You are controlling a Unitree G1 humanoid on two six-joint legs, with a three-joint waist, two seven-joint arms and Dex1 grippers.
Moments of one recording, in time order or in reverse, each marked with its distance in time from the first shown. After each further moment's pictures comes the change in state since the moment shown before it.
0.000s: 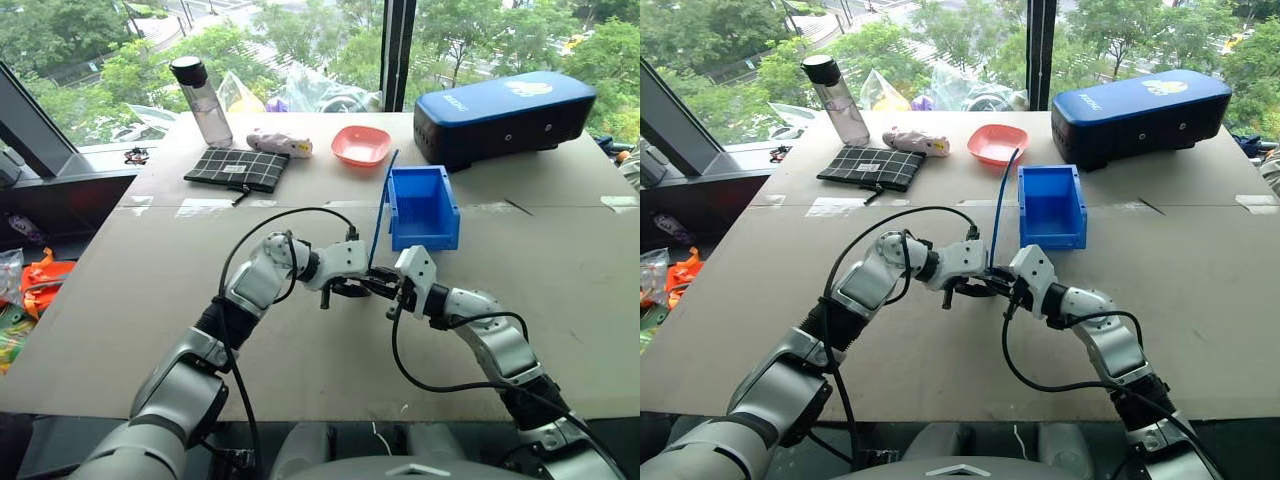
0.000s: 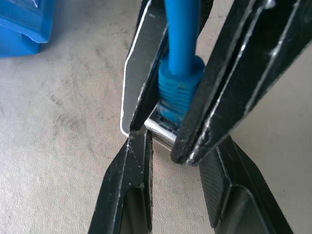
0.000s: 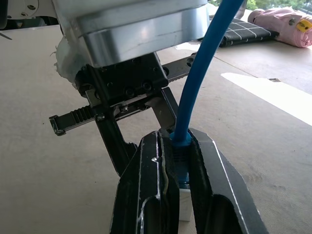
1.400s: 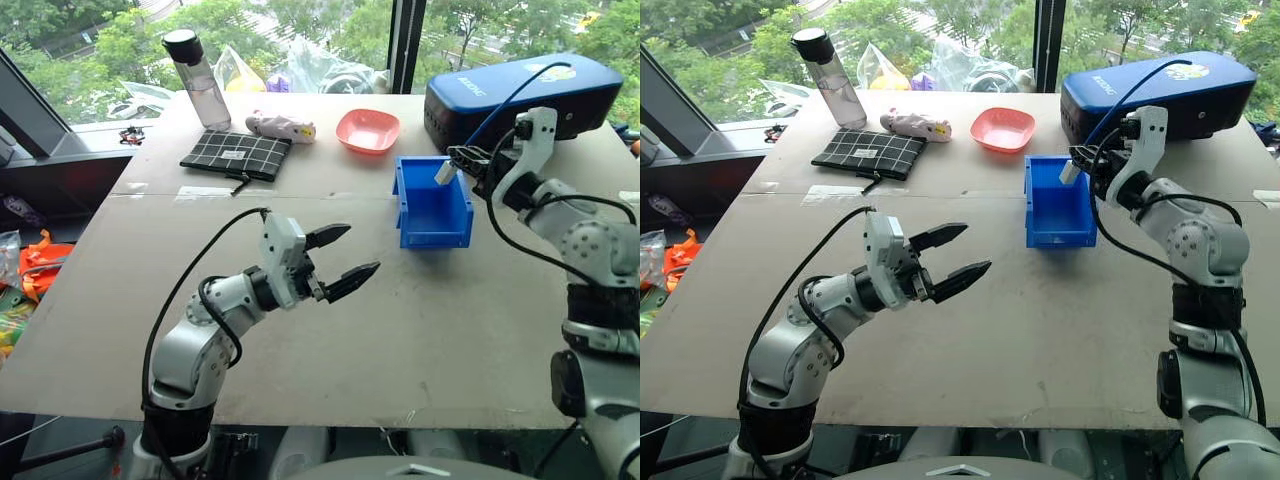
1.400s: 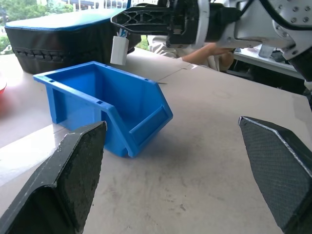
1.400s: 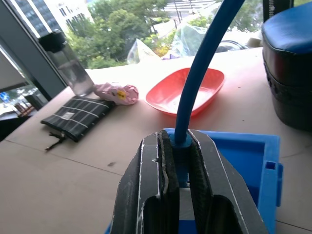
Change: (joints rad) left arm 0.519 -0.071 0.444 -0.795 -0.599 0.321 0.435; right arm -0.539 -0.180 -0.479 0.154 0.481 0.638 -0.401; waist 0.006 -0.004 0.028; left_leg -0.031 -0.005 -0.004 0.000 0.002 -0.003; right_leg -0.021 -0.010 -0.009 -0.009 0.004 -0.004
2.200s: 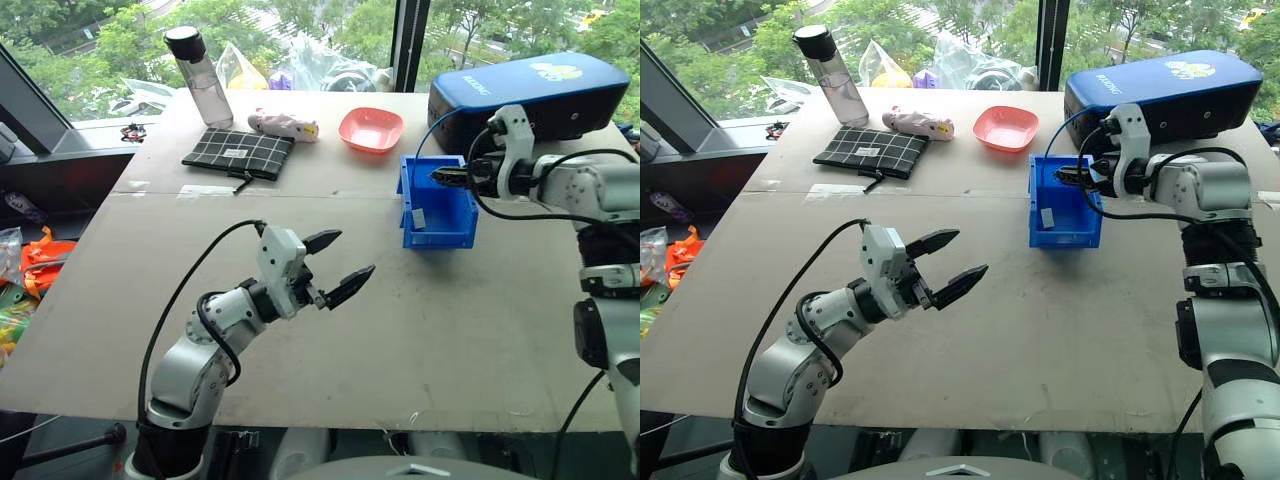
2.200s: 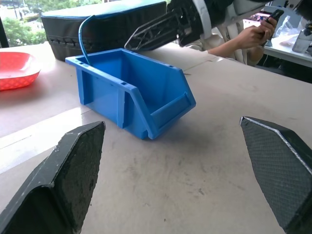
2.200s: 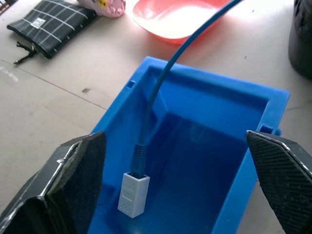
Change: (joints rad) left arm 0.062 0.040 -0.046 -0.020 0.022 -0.082 0.089; right arm -0.153 -0.161 0.122 0.174 -0.201 0.159 0.364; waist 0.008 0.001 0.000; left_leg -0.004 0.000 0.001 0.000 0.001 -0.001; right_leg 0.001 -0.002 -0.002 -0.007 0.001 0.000
